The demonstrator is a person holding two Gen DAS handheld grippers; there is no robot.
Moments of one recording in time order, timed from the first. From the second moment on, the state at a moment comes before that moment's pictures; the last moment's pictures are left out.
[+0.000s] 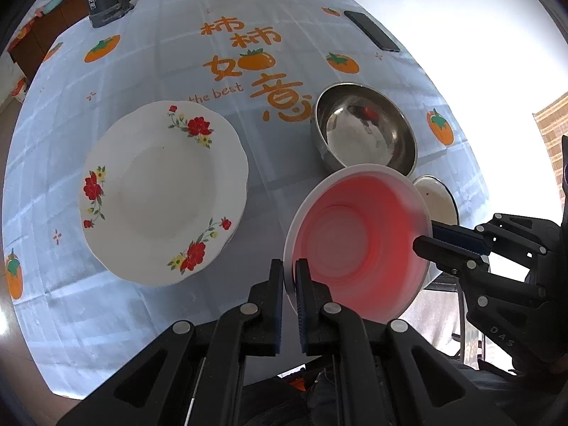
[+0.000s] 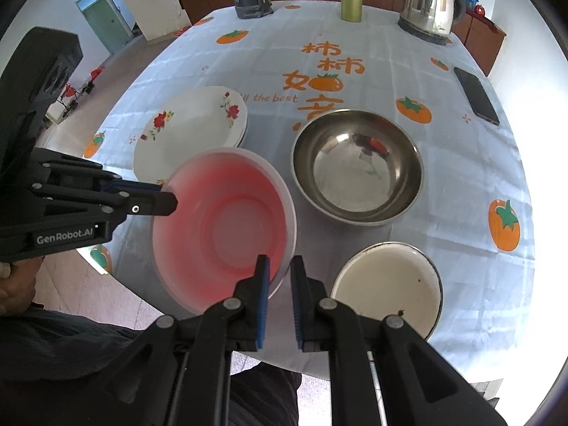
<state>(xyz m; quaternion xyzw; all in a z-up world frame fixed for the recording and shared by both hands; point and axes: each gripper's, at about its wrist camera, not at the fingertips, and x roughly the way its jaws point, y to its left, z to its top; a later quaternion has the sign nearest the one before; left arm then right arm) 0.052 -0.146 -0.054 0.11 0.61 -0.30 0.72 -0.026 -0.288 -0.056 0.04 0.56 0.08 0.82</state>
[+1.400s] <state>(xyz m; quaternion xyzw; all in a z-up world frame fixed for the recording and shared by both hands) 0.077 -0.197 -0.013 0.11 0.56 -0.33 0.75 -0.004 -0.345 -0.015 0.07 0.50 0.04 0.86</state>
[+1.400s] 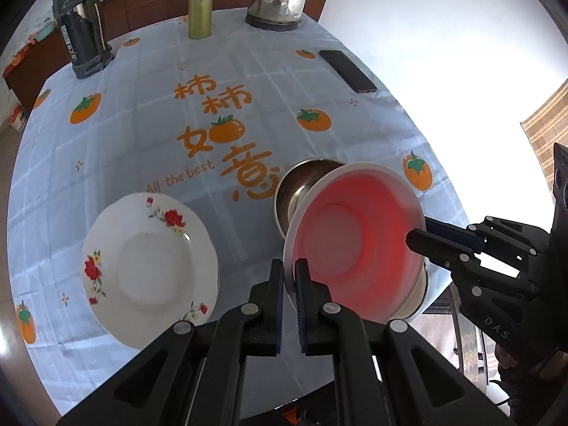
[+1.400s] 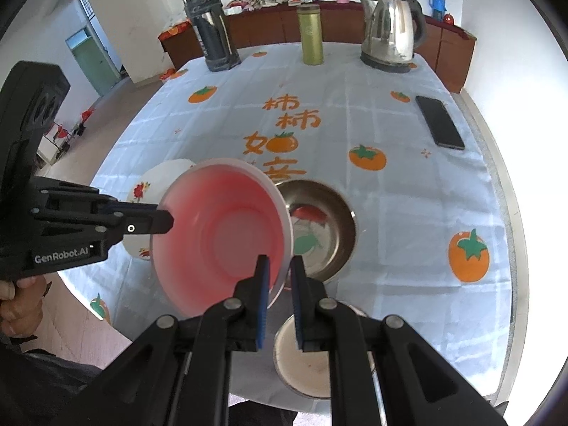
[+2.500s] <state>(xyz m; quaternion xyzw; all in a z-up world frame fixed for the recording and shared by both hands) 0.108 -0.236 -0.029 0.08 0.61 -0.32 0.72 0.044 -0.387 -0.026 0.07 0.51 0.00 0.86</state>
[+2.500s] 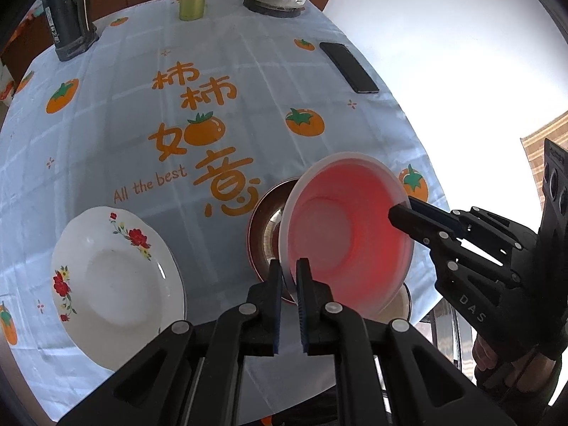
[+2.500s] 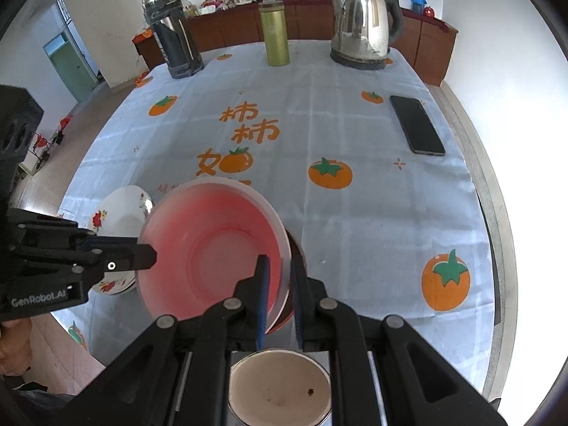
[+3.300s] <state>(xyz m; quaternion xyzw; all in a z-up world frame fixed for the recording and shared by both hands) 0.113 -0.243 -0.054 0.08 0.63 -0.31 0.70 0.058 -0.395 -0.052 0.08 0.54 0.00 0.84</state>
